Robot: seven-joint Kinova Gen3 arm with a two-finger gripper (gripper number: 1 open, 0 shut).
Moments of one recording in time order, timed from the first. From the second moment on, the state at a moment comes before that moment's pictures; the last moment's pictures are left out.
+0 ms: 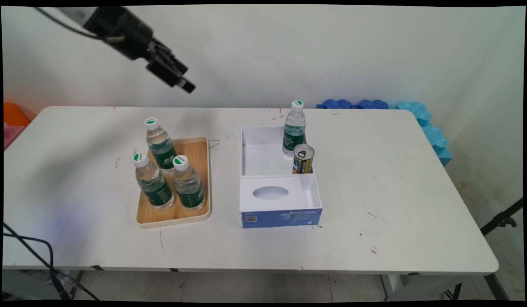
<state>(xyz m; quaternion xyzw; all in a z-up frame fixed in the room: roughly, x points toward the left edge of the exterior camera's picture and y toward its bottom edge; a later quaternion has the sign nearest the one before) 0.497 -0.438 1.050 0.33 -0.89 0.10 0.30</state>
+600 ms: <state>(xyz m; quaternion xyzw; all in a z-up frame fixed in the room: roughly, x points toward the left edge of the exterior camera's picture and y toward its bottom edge) 0.385 -0.499 1.019 0.29 -0.91 0.11 0.28</state>
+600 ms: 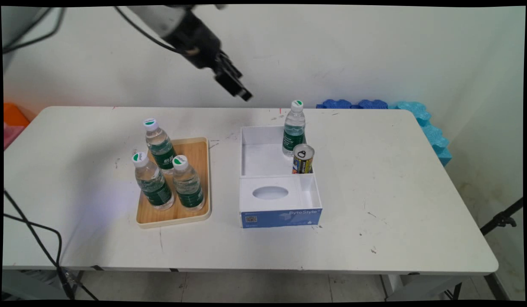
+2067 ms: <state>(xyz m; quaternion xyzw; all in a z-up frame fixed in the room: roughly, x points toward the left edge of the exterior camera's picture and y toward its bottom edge) 0.256 -0.612 0.888 0.29 -0.93 0.06 0.24</state>
